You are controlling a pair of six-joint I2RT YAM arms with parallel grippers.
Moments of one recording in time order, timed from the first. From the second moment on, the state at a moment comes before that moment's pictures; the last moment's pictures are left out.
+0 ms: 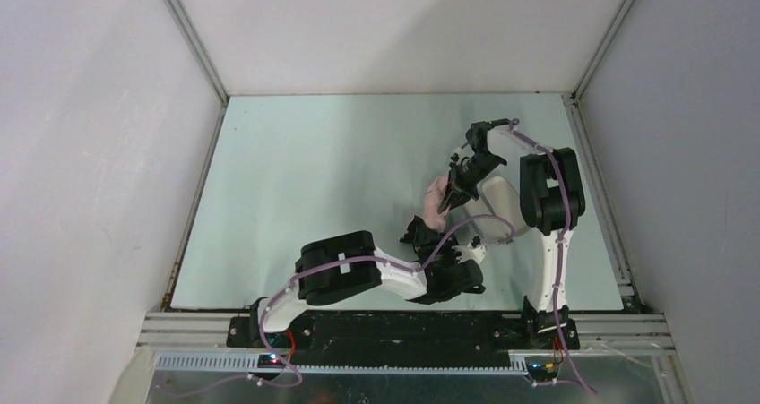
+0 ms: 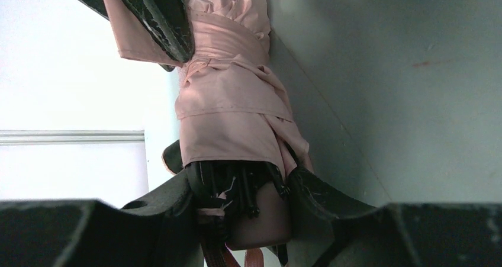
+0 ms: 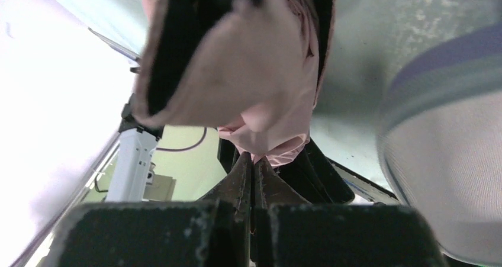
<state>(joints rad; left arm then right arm) -1.37 2.21 1.21 0.13 -1.15 0.31 0.22 2.12 1.55 -1.15 -0.76 0.40</state>
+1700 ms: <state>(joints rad) -1.37 2.19 1.26 -0.02 -1.09 0.27 0.23 2.10 1.68 -1.00 -1.02 0.54</state>
